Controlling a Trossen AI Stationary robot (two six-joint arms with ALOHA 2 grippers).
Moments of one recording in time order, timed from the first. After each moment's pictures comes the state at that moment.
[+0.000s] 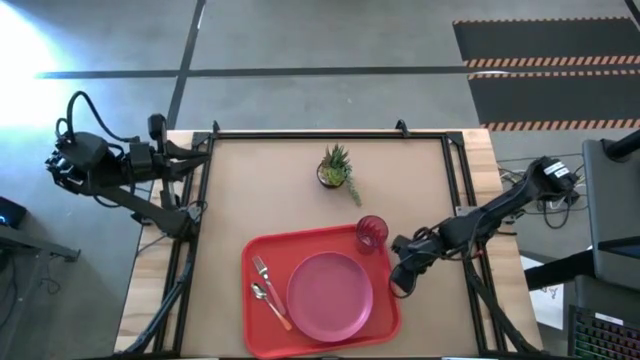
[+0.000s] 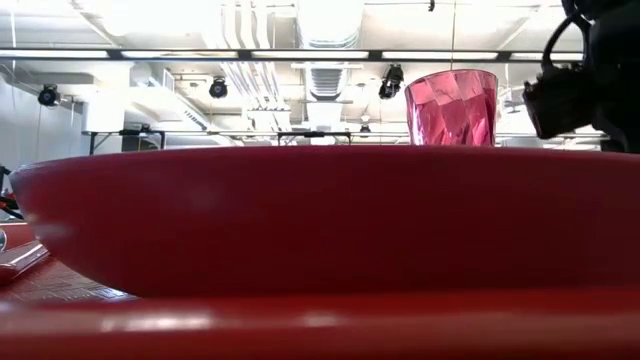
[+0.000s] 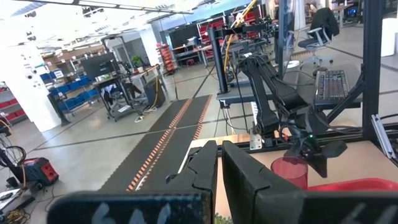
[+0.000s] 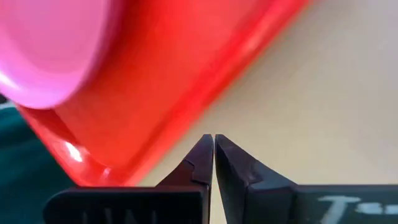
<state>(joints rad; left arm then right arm) -0.35 0.70 1.31 -0.64 -0.58 0.24 0.45 1.32 0.60 -0.36 -0.16 1.22</state>
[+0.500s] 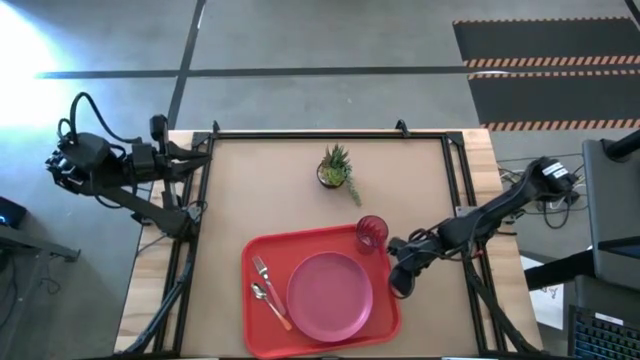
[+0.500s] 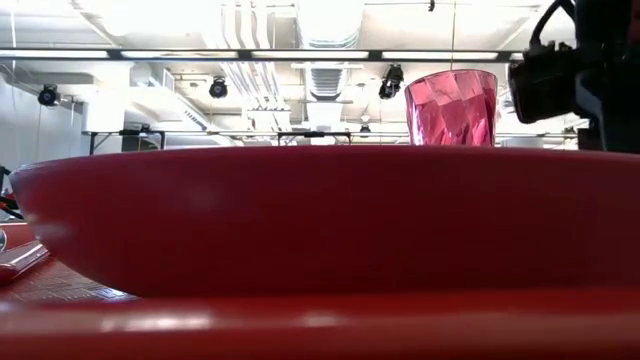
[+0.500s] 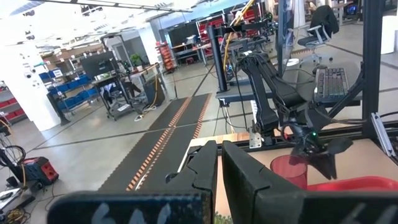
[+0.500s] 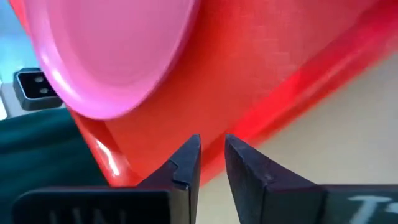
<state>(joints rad) -0.35 0.71 1.31 -0.64 -0.58 0.24 0.45 1.34 0.60 -0.20 -0.15 1.17</state>
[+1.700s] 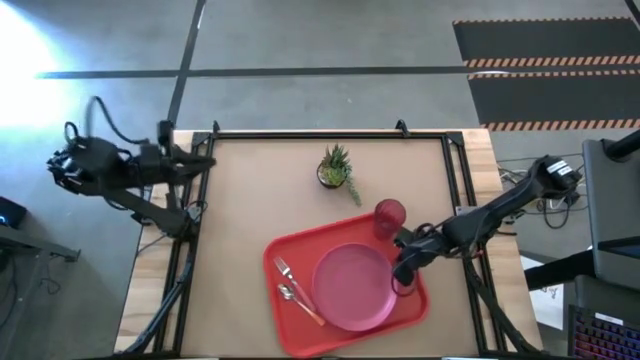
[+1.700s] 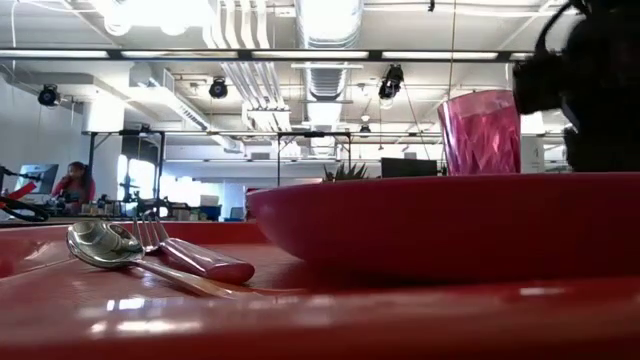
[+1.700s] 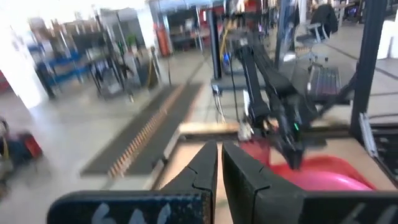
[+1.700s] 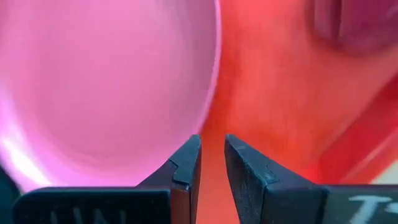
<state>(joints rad) -0.35 0.72 1.29 -0.68 -0.58 0.11 0.46 1.26 0.60 -0.39 0.08 1.11</state>
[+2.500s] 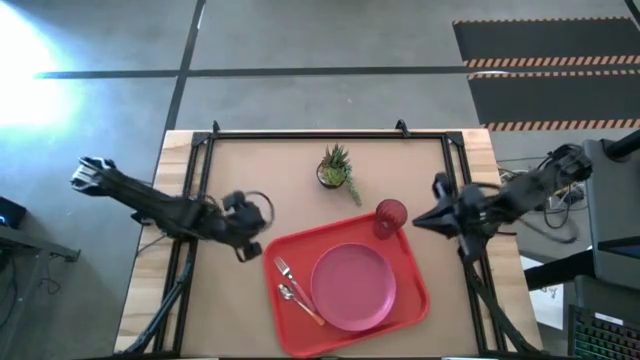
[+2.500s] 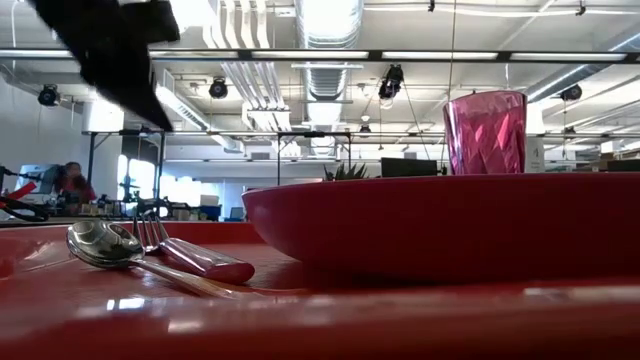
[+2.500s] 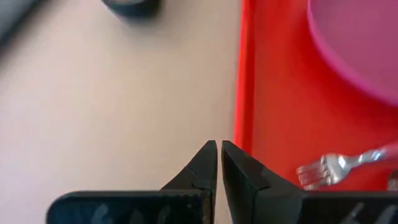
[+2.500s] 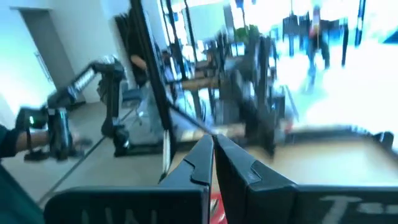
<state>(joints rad) -0.35 1.08 0.75 -0.65 -0.51 -0.58 0.54 0.83 1.02 -0.23 0.34 0.20</state>
